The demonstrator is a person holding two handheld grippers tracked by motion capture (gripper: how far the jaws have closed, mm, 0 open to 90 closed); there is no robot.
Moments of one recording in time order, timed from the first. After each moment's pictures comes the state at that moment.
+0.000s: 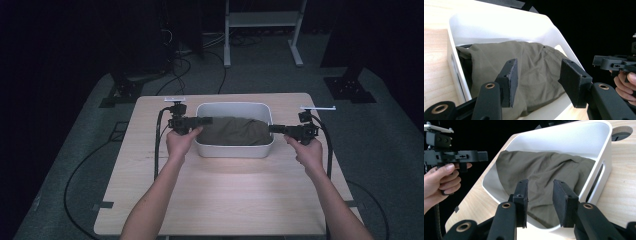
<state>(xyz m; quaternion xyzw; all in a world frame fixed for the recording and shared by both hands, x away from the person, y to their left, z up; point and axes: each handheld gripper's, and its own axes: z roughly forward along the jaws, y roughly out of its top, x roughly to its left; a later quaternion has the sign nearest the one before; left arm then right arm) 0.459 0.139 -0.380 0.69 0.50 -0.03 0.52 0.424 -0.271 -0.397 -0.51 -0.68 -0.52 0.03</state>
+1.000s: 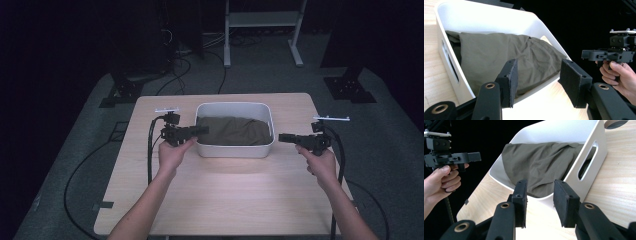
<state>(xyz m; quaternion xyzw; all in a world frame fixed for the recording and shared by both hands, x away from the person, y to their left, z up) 0.418 0.154 -0.379 0.70 0.46 -0.03 0.54 0.395 -0.300 -0.409 -0.50 -0.68 -0.54 0.05</state>
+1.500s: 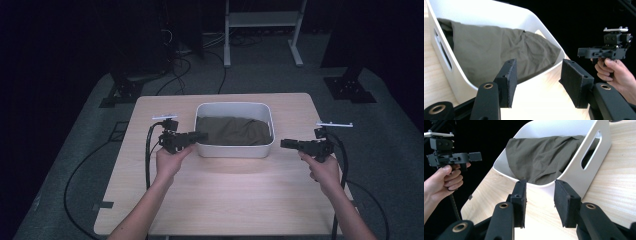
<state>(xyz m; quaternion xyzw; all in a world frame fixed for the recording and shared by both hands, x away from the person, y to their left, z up) 0.398 0.159 -0.385 0.70 0.45 -0.04 0.55 0.379 -0.306 -0.416 -0.50 -0.67 -0.54 0.06</state>
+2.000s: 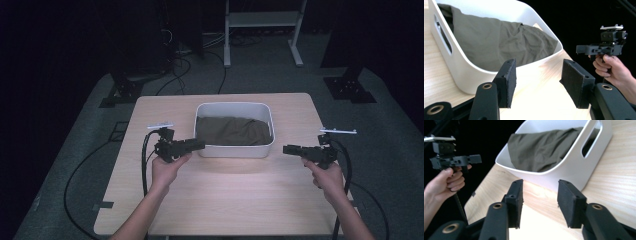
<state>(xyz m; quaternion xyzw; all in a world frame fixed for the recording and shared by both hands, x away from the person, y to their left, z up) 0.377 0.169 -0.395 0.71 0.44 -0.04 0.55 0.363 -0.312 -0.424 -0.50 -0.67 -0.54 0.06</state>
